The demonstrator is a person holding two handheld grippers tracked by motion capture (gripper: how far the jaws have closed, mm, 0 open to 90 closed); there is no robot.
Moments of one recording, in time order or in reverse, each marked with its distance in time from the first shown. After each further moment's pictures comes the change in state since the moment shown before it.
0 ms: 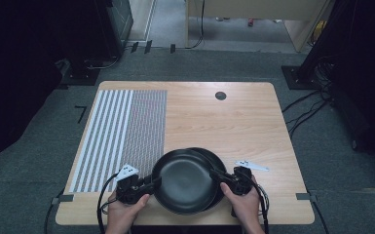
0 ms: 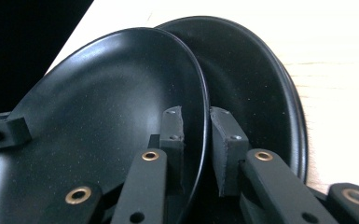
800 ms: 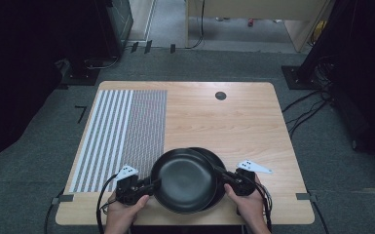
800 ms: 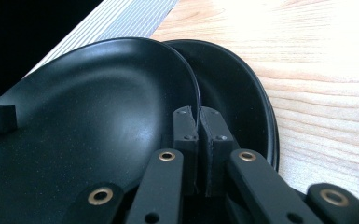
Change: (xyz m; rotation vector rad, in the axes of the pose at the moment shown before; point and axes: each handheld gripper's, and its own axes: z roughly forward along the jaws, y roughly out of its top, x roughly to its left) left arm -0.002 0.001 -0.003 0.024 0.005 -0.024; right arm 0.001 0.002 -0.012 -0.063 -0.023 -0.181
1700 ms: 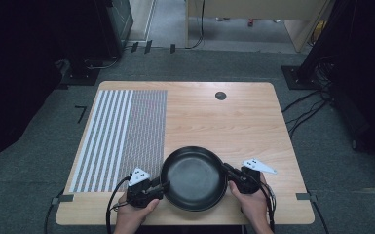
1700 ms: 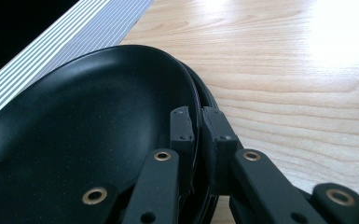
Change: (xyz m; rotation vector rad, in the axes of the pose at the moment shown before) left arm -0.014 -0.012 0.023 -0.009 0.011 0.089; right arm -0.009 0.004 -0.006 -0.036 -0.117 -0.010
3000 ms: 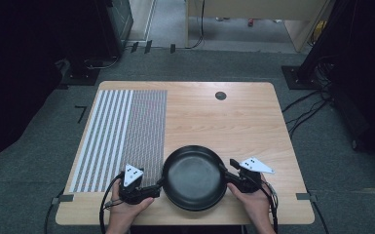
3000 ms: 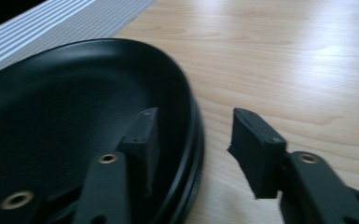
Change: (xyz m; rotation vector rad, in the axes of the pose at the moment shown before) left arm 0.011 0.005 -0.009 -0.087 0.175 0.072; right arm -0.002 0.003 0.001 -0.022 -0.039 -0.186
